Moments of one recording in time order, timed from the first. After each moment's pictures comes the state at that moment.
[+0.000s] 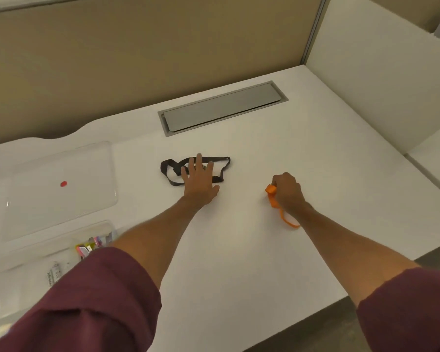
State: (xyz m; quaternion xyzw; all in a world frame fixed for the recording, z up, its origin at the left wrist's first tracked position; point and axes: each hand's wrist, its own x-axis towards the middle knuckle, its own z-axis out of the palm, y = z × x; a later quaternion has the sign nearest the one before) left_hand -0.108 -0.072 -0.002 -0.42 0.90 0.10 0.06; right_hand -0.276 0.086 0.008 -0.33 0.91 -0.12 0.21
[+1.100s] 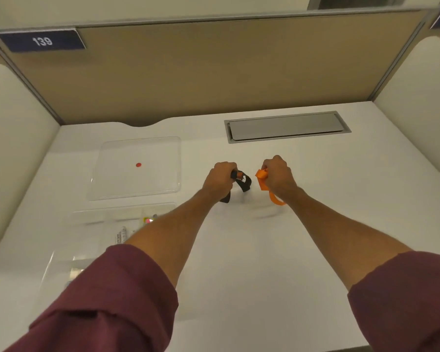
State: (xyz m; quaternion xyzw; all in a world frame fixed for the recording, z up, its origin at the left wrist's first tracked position) left_hand -0.012 -0.111 0.063 -0.46 0.84 0.27 -0.10; right_hand -0.160 -0.049 0.071 -0.49 0.85 -0.10 0.16
